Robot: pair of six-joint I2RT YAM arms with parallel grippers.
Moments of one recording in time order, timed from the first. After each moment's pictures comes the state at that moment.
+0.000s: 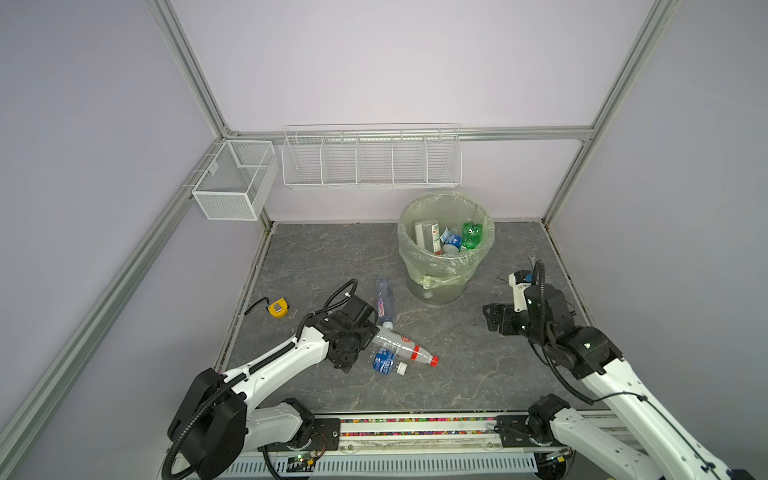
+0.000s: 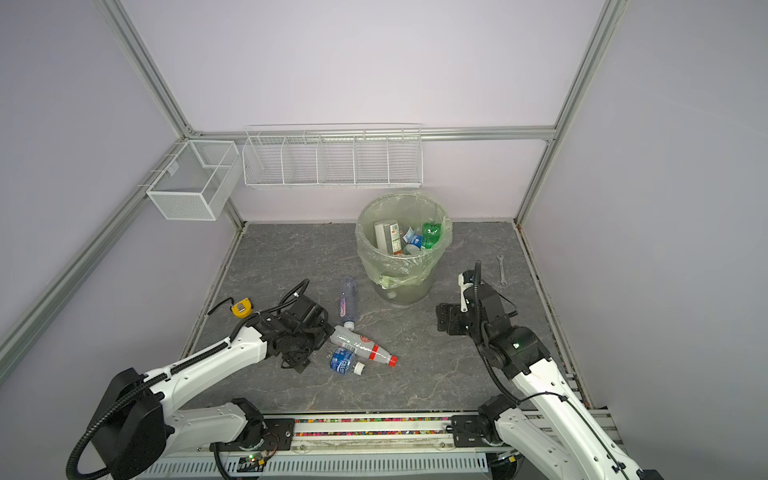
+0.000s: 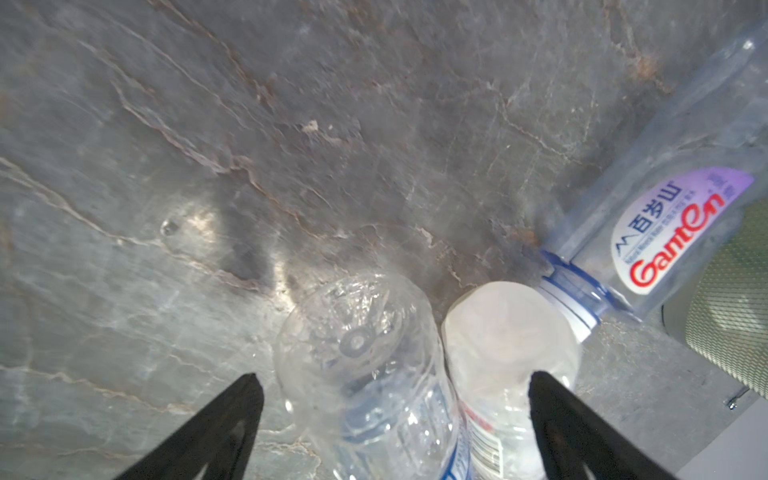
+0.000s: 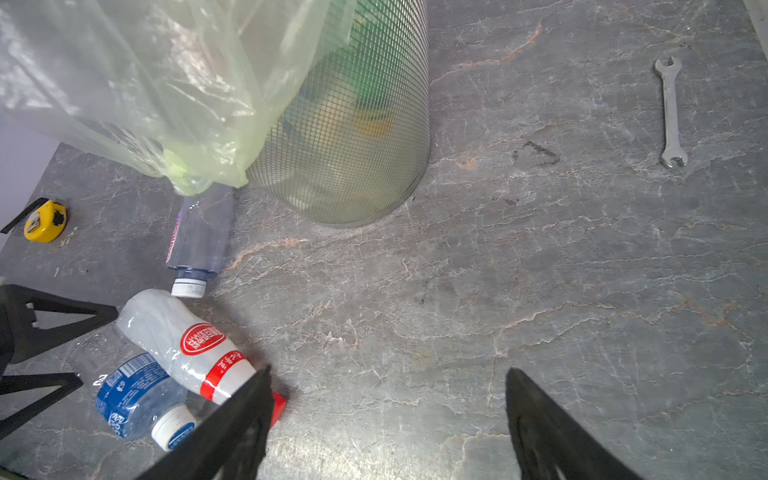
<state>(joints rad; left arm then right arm) -0.70 1.24 0.73 -0.71 -0.01 -1.52 0.48 0.80 0.84 -0.77 0.11 0.39</state>
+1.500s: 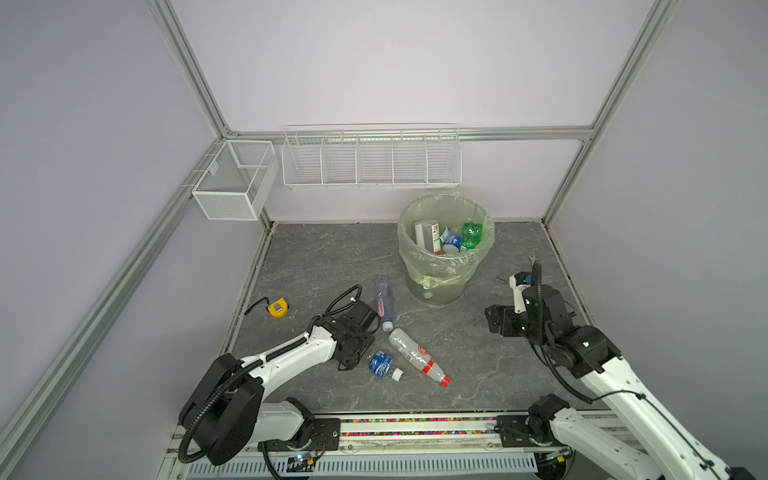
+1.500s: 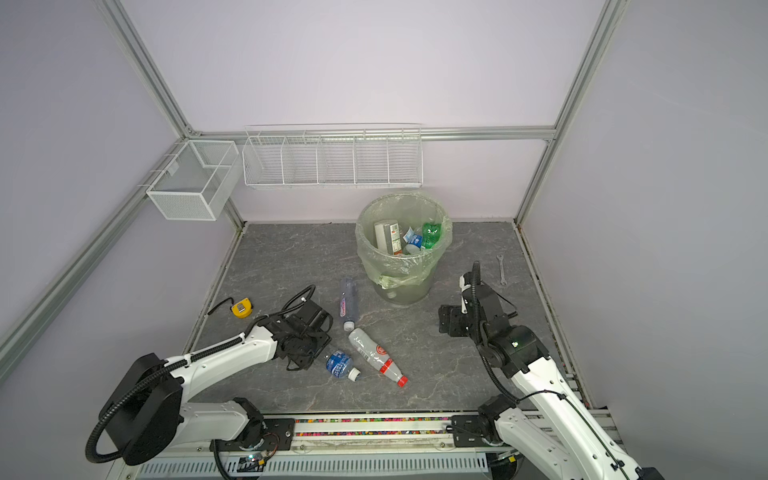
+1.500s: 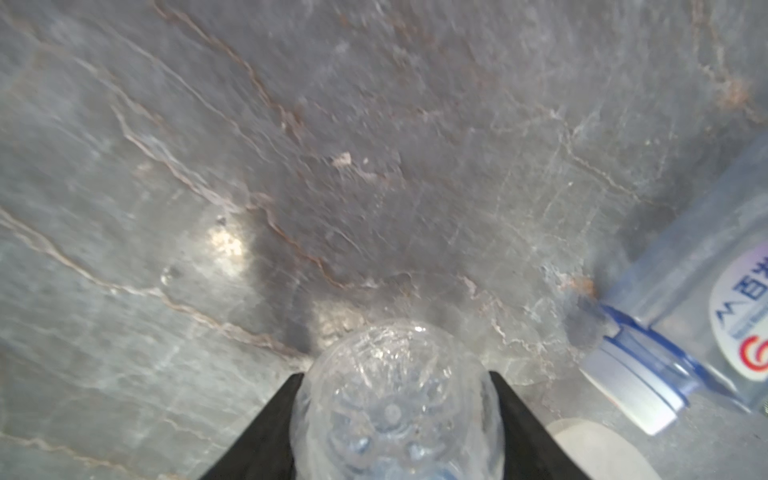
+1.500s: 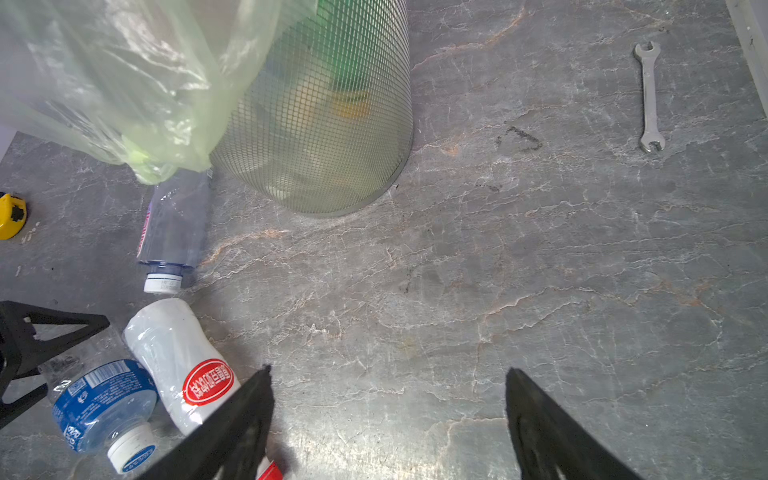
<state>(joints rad) -0.70 1.31 0.68 -0.65 -0.08 -1.52 0.48 0.81 0.84 -0.81 0.14 0.40</state>
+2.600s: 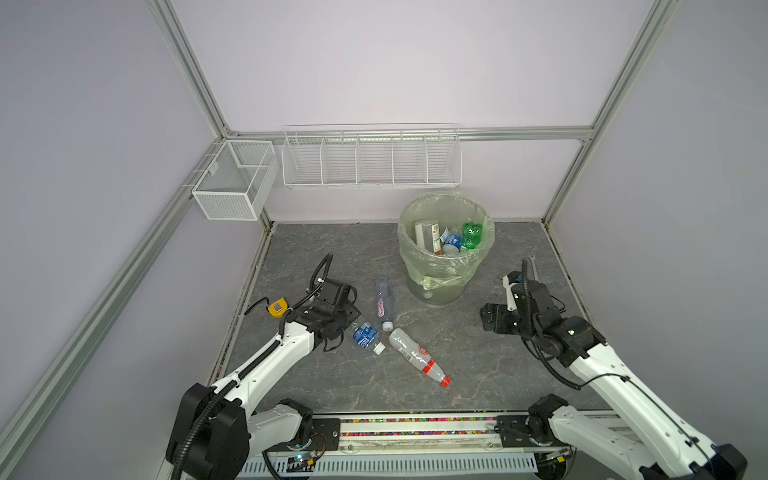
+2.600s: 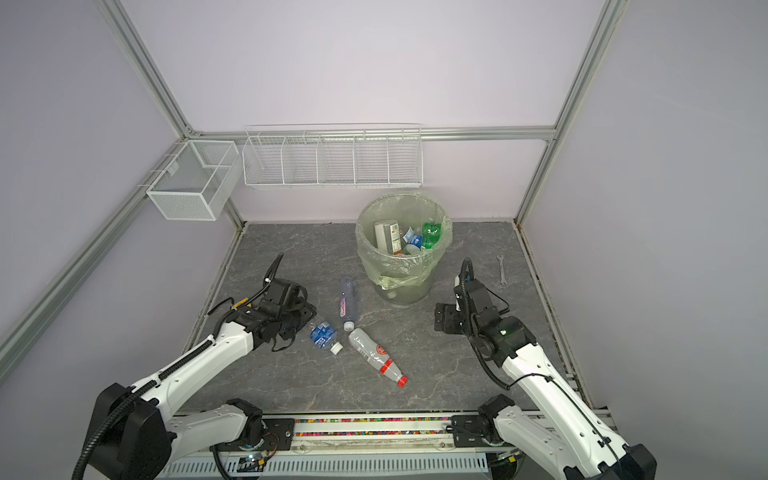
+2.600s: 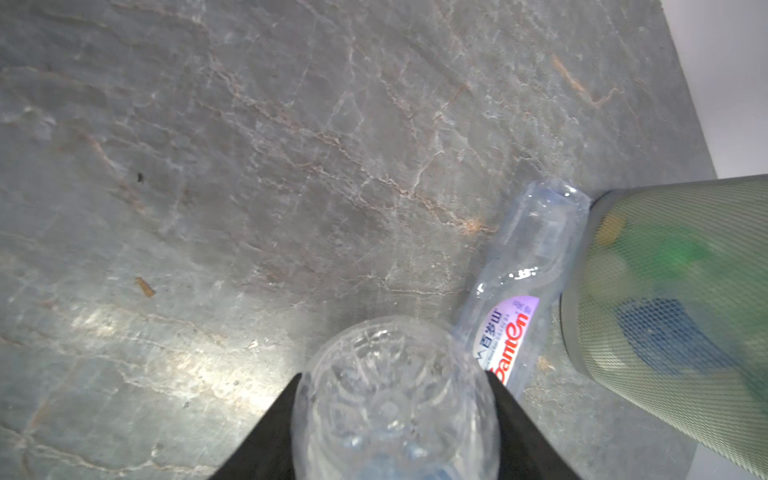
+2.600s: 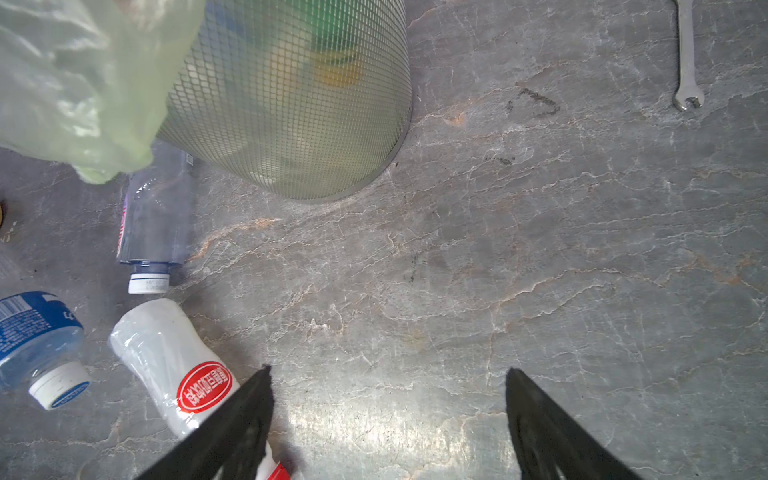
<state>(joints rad) -0.47 1.19 0.77 -0.54 -0.09 -1.09 0.48 0.91 0.84 -0.79 0.12 0.46</state>
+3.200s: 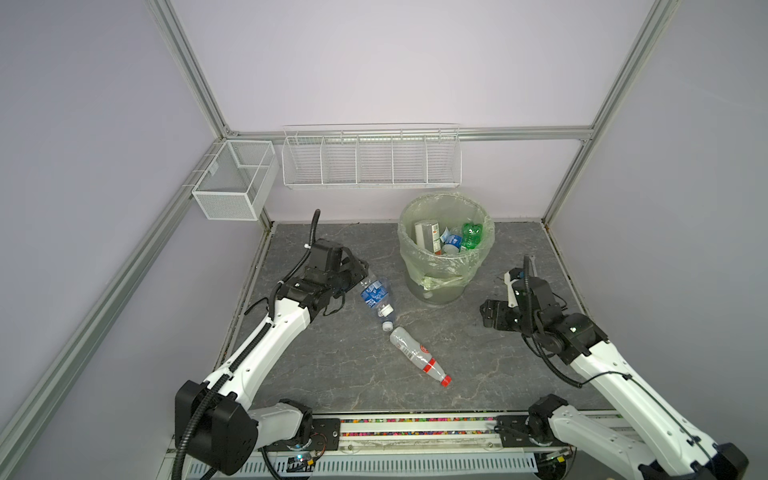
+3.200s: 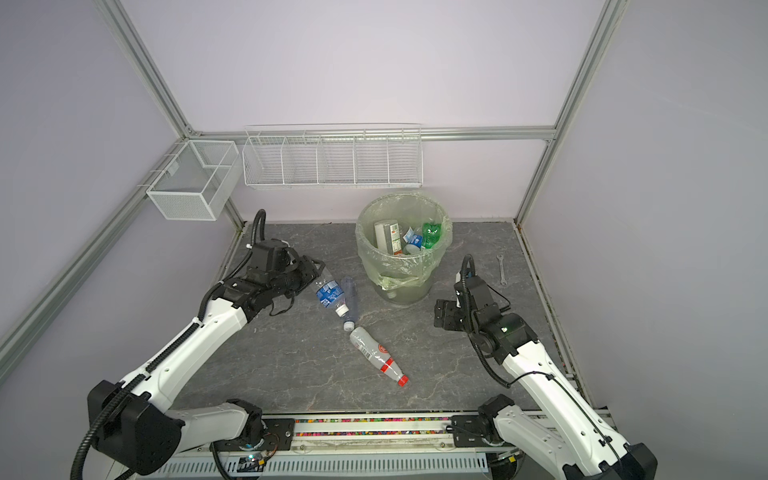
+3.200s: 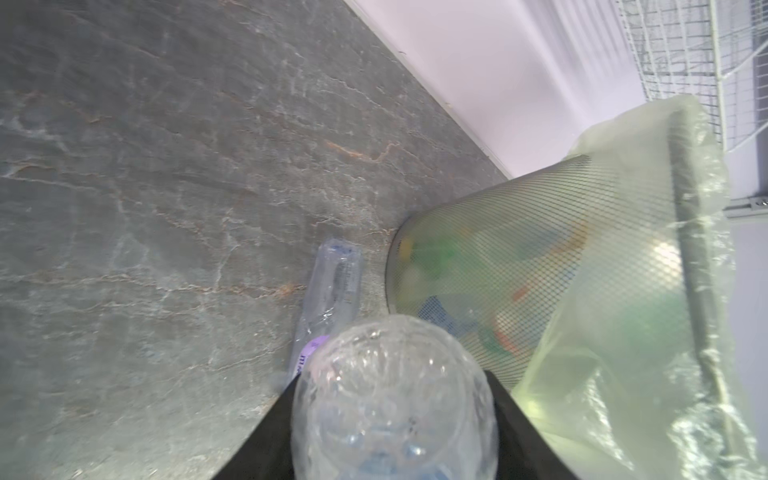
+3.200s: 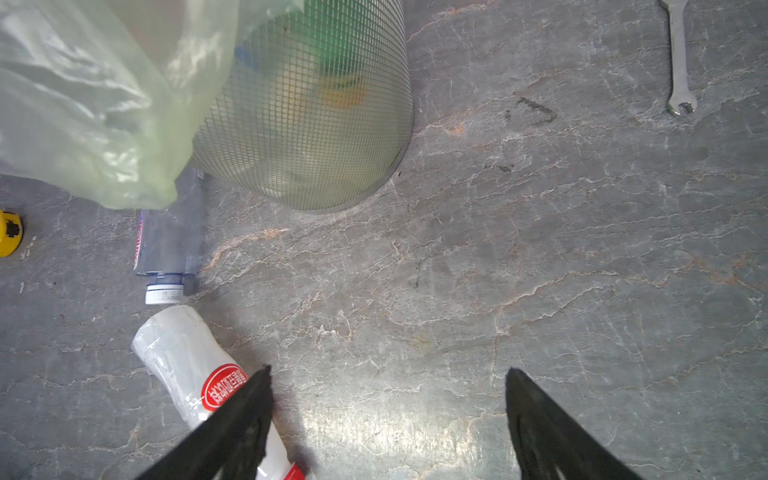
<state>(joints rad) -0.42 1.28 1.12 -0.48 0.10 -0.91 0.48 0.91 0.88 -0.81 0.13 0.48</state>
